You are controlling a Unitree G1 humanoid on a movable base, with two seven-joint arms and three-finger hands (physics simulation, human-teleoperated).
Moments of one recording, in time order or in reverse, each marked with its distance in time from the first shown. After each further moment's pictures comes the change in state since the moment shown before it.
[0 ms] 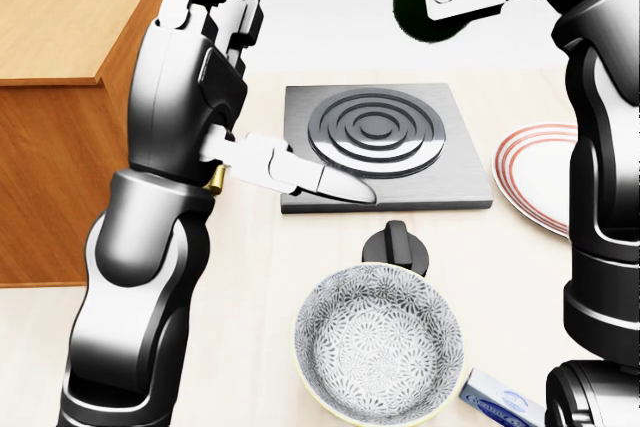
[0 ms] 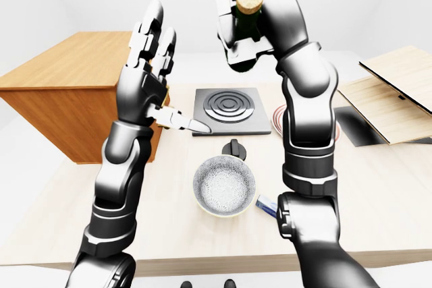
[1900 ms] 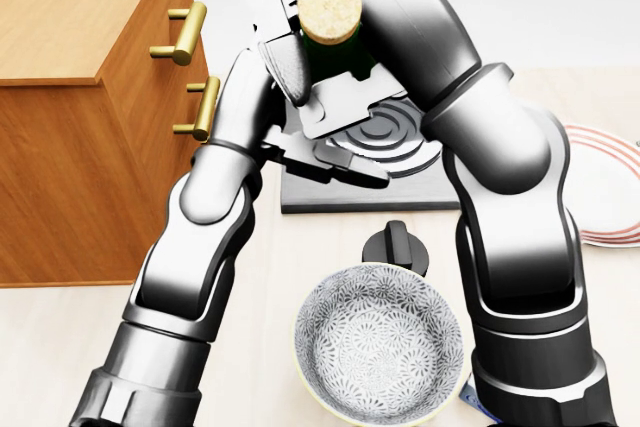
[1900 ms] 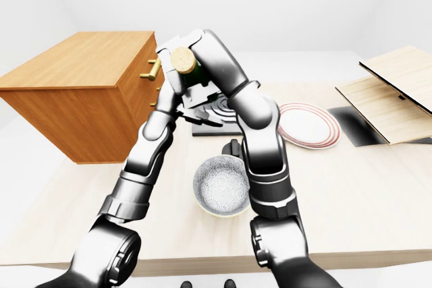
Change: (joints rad) left arm -0.192 -0.016 0.040 0.563 0.034 0.000 0.040; right arm 0.139 0.237 0.132 -0.102 -0.130 0.000 0.074
